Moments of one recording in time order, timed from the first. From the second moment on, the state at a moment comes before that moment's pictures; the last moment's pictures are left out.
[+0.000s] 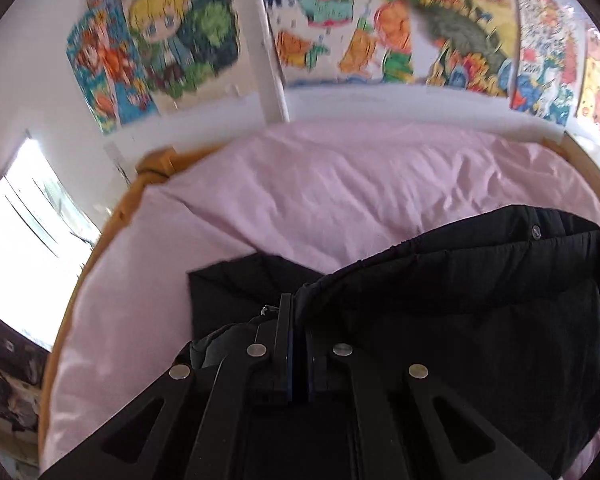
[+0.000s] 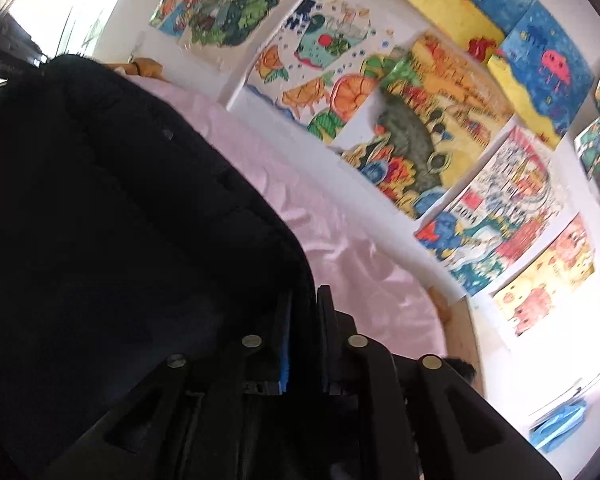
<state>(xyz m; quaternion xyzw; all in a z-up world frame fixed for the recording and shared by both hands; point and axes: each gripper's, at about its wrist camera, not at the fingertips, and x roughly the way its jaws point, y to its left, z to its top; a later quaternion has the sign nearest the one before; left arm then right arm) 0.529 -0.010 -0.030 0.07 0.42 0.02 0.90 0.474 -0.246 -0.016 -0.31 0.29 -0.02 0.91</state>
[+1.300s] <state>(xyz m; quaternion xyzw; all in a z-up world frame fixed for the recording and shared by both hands) 0.448 -0.101 -0.065 0.18 0.32 -0.14 0.92 0.411 -0.285 -0.088 -0.15 0.25 0.06 0.95</state>
